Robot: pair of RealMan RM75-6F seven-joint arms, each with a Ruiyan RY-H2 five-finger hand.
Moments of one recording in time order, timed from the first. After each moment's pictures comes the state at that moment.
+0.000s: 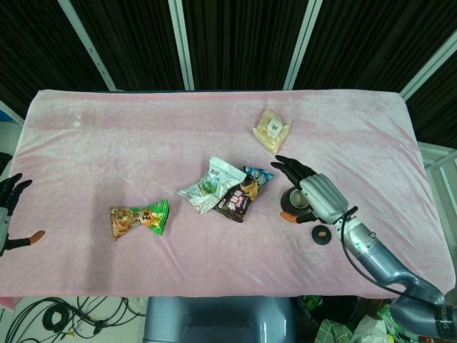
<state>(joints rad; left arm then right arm) -0.18 -0.99 -0.07 -1.68 1.40 1.39 -0.06 0.64 -1.04 0.24 -1.82 -1.45 0.91 0.30</state>
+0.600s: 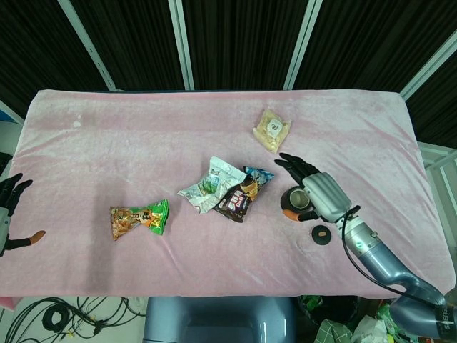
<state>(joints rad) -0.18 -0.99 -0.07 -1.68 1.40 1.39 -0.05 0.64 -1.02 0.23 -1.84 -1.39 0.92 0.26</state>
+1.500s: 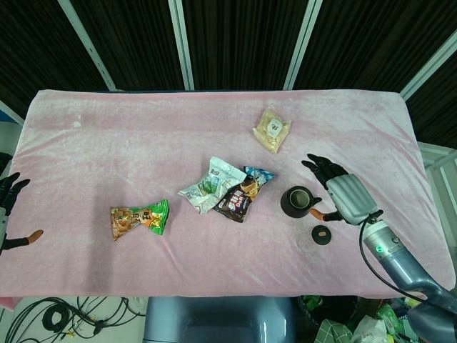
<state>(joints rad) -0.17 -0.99 -0.08 -1.68 1.40 1.39 -0.06 0.57 -0.95 0.16 -1.81 -1.36 0.97 0.08</state>
